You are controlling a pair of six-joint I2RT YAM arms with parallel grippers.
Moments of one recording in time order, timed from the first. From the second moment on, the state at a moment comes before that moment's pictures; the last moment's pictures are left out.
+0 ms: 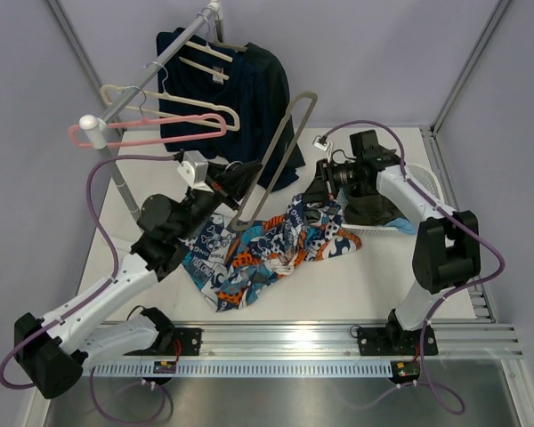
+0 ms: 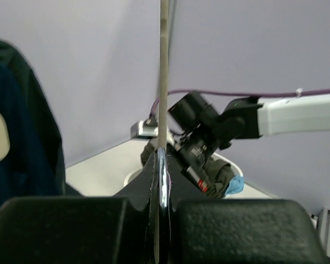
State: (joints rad) left arm -0.70 0.95 0.78 0.56 0.14 -0.21; right arm 0.25 1.72 1.35 -0.51 -1.13 -0.07
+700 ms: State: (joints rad) left arm -0.70 0.73 0.83 -0.26 0.39 -0.01; right arm -0.01 1.71 1.98 -1.29 -1.20 -1.20
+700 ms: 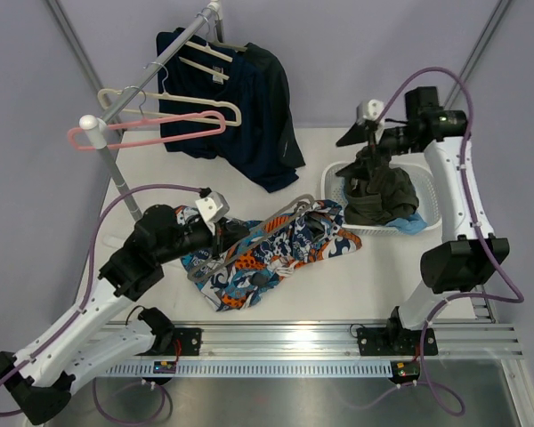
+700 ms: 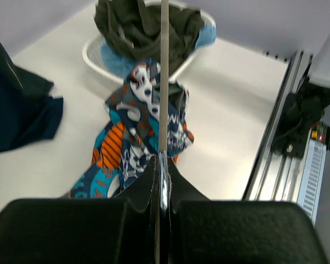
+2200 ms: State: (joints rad) left arm -0.70 0.81 0.86 -0.43 0.46 0.09; right arm 0.58 1.55 1.73 -1.32 -1.00 -1.09
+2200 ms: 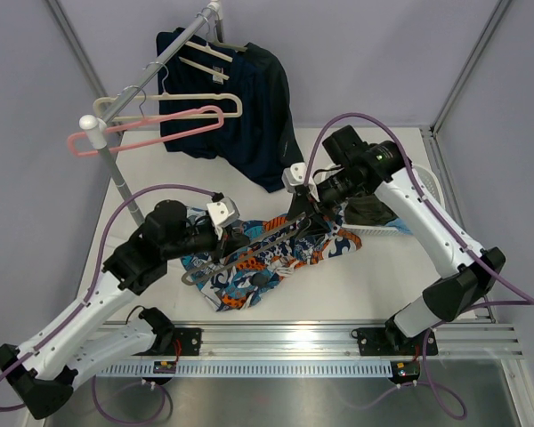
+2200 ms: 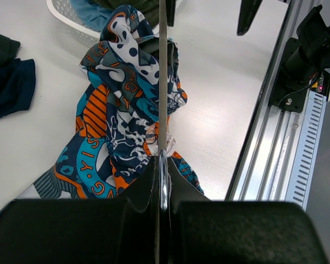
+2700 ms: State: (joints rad) left arm -0.70 0.76 0.86 -0.46 0.46 0.09; right arm 0.59 1.59 1.63 -1.17 -0.87 -0.98
